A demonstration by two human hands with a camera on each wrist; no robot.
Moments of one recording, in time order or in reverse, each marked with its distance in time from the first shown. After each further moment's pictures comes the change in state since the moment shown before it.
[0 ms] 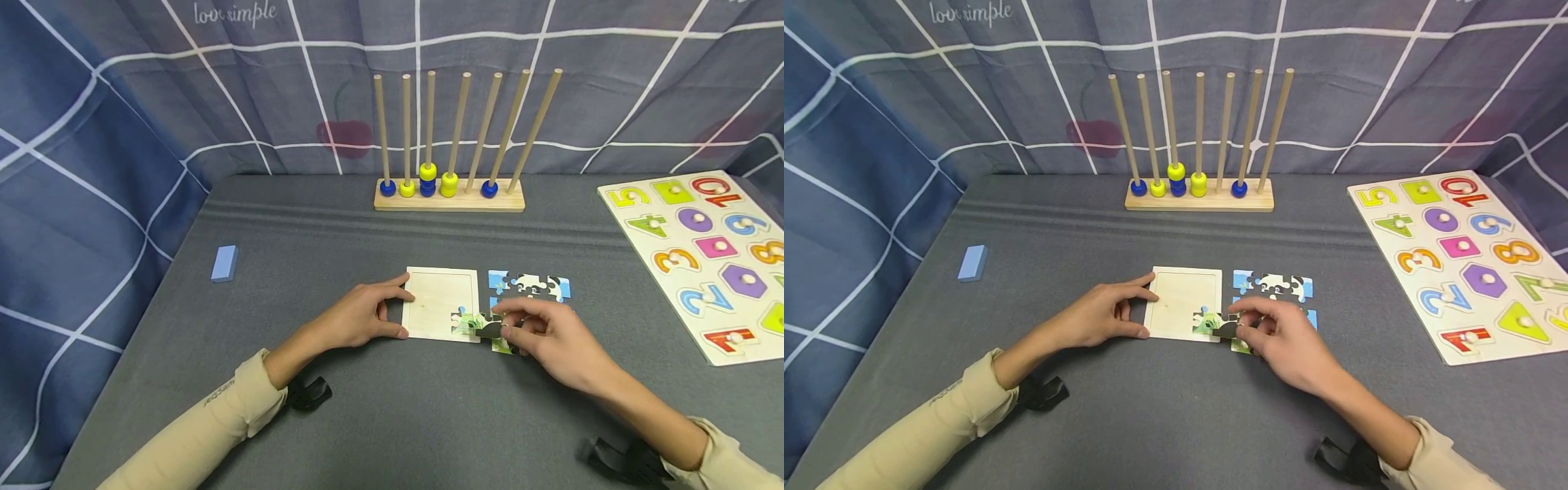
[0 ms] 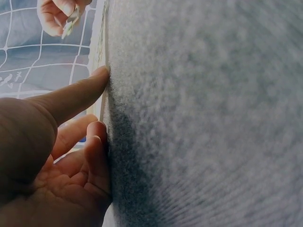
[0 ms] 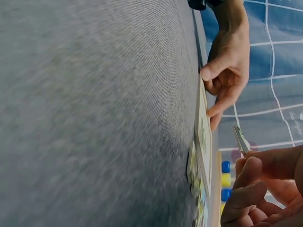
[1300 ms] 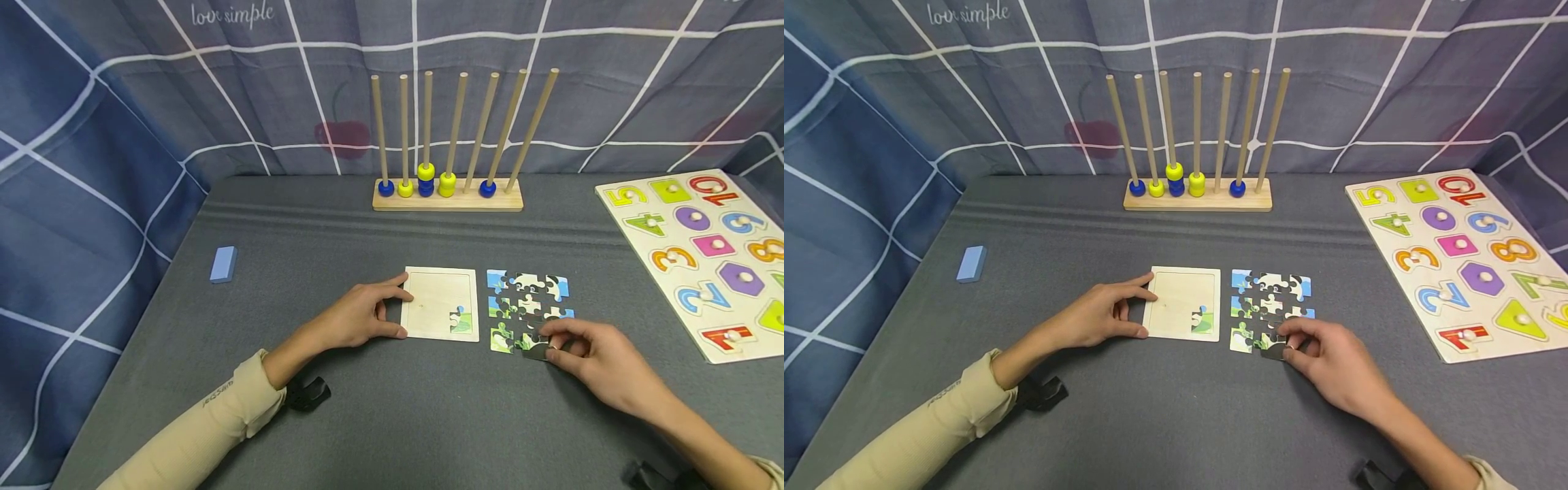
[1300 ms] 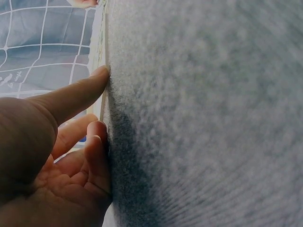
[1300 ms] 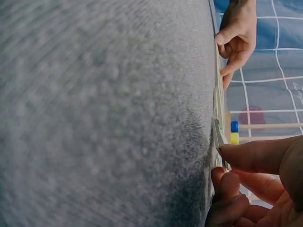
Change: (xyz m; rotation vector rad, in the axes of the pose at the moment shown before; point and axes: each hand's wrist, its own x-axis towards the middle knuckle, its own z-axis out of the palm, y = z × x) left_hand 0.001 0.000 0.000 -0.010 -0.005 -0.010; right_hand -0.037 0.036 -0.026 -0.286 0.095 0.024
